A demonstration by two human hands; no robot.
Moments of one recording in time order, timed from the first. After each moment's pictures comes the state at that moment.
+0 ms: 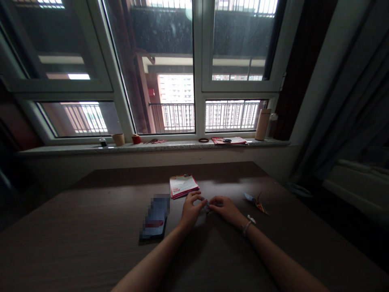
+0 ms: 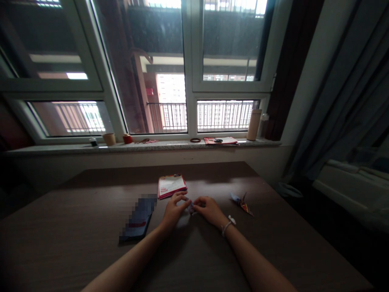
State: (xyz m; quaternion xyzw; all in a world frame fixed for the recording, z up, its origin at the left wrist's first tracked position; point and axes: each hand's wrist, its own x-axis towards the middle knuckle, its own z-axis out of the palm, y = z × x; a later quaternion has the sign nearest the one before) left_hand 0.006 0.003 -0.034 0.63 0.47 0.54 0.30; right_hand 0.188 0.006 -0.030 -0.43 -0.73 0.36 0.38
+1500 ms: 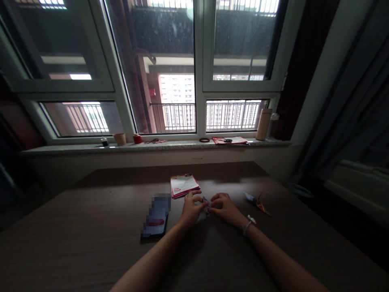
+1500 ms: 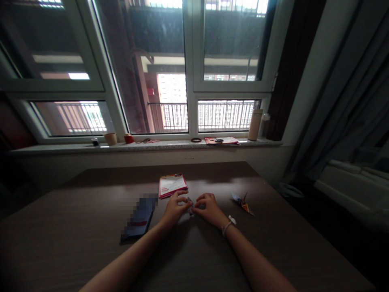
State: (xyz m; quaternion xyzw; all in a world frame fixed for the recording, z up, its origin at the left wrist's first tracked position) left_hand 0.004 0.009 -0.036 0.67 0.51 0.49 0.24; right_hand 0.189 0.006 -0.038 -0.47 -0.76 0.26 0.37
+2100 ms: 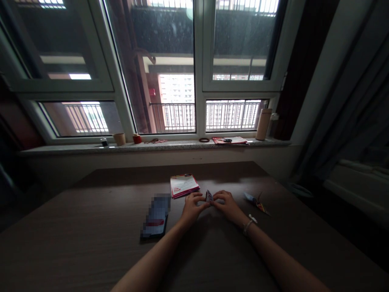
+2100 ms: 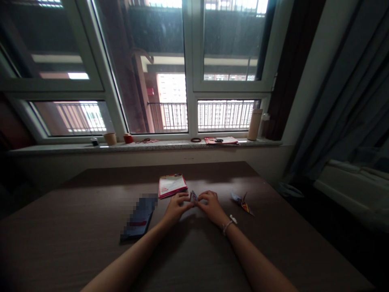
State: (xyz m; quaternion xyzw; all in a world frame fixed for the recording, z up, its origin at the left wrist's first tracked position) left_hand 0.002 0.015 -0.046 0.69 0.51 0.45 0.26; right_hand 0.193 0.010 -0.034 -0.49 -0.74 0.24 0.40
